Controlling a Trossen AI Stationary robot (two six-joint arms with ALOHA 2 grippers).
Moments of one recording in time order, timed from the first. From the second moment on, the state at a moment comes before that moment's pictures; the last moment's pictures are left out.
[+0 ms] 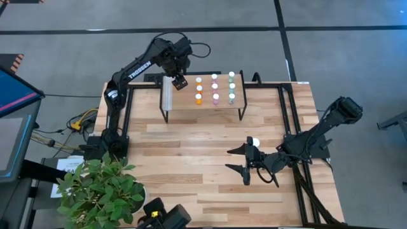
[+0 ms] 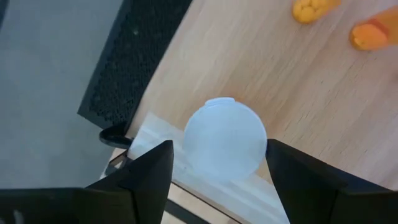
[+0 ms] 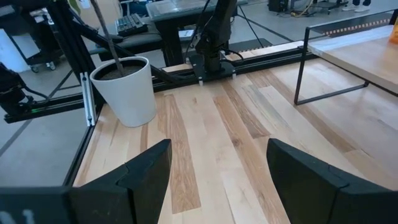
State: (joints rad) left arm 0.69 2.03 2.24 -1.55 -0.12 0.15; right arm 0.57 1.27 0.71 0.27 0.70 0.37
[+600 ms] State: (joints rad) left arm 0.57 1.65 2.24 -1.37 -0.06 0.13; right arm 0.64 1.26 0.71 0.27 0.88 0.27
